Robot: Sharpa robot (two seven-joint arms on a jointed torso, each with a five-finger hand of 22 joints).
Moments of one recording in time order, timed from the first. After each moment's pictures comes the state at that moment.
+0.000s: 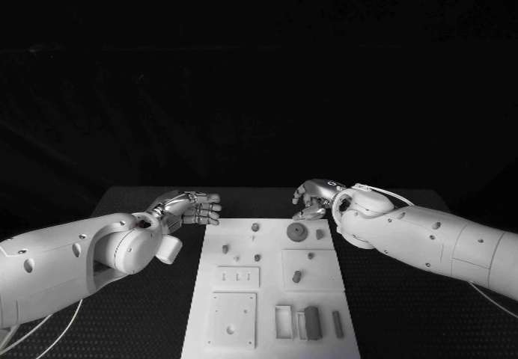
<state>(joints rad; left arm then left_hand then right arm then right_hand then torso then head) 1.34 -0.85 -0.19 1.41 -0.05 -0.20 0.18 0.97 -0.04 0.45 -0.26 0.05 0.64 0.18 0.35 0.45 0.93 0.20 0.12 0.13 0.86 0.15 0.35 0.63 0.07 0.88 0.05 0.19 0.69 1.29 -0.58 -0.09 1.12 -1.45 -0.24 -0.13 1.02 -0.18 0.58 -0.22 0.08 0.80 0.16 0.19 0.48 1.26 0.05 1.08 1.02 1.25 -0.06 1.44 1.00 0.22 1.15 -0.05 1.00 1.31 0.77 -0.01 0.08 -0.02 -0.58</state>
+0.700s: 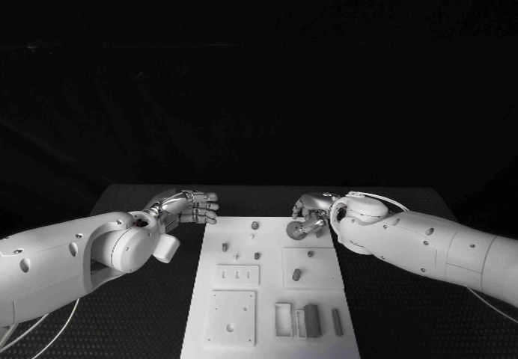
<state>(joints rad) 1.34 -0.85 -0.19 1.40 -0.06 -0.20 0.17 0.97 -0.04 0.45 -0.26 0.05 0.64 0.18 0.35 0.45 0.93 0.20 0.12 0.13 0.86 0.15 0.35 0.63 0.06 0.88 0.05 0.19 0.69 1.25 -0.57 -0.10 1.09 -1.48 -0.14 -0.12 1.01 -0.18 0.56 -0.23 0.08 0.79 0.16 0.19 0.47 1.25 0.05 1.08 1.02 1.23 -0.06 1.44 1.00 0.22 1.14 -0.04 1.00 1.31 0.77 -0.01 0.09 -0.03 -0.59</state>
